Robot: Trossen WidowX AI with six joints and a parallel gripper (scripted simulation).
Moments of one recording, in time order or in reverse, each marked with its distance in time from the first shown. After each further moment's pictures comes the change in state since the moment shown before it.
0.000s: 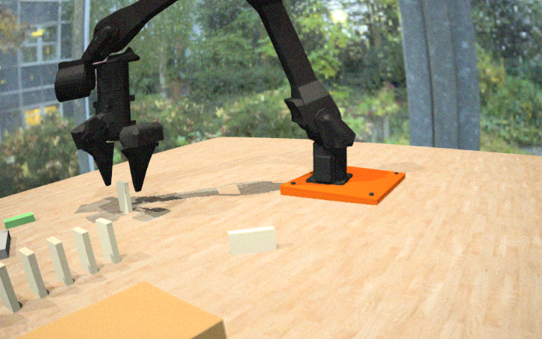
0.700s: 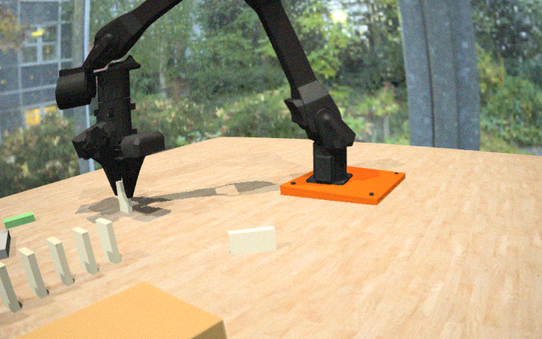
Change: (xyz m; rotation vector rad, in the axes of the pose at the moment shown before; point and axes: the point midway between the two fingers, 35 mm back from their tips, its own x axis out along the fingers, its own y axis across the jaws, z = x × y) arm 0.014 0.000 0.000 -0.001 -0.002 -0.002
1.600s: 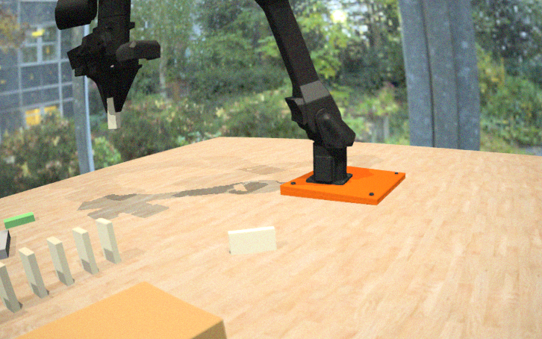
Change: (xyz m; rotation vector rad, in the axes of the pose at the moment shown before) arm -0.135 0.002 0.003 0.011 -0.007 -0.008
